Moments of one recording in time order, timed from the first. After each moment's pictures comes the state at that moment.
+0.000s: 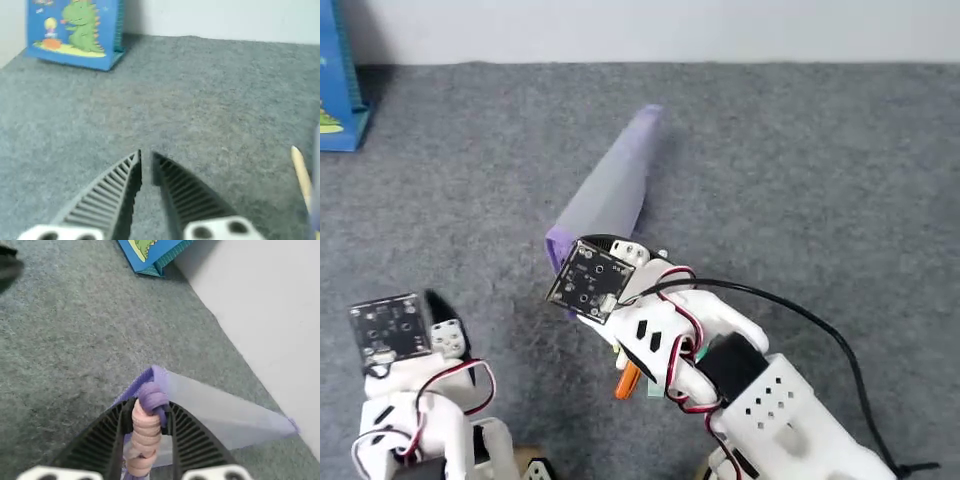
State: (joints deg) left arm -21.7 -103.6 64.1 79.2 -1.3; right arm -44.9 -51.8 46.3 39.2 26.6
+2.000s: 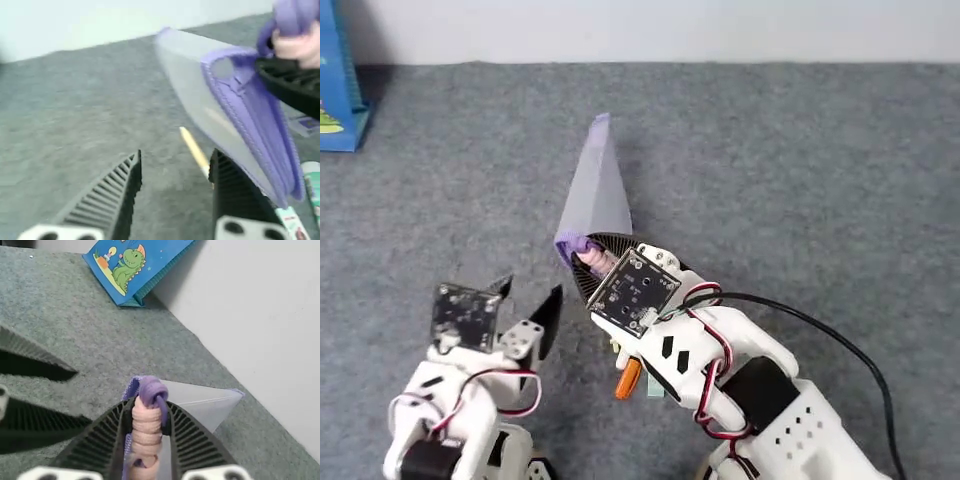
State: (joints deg) left arm 4.1 -103.6 68.8 75.0 0.2; right arm -43.6 -62.2 49.6 39.1 21.3
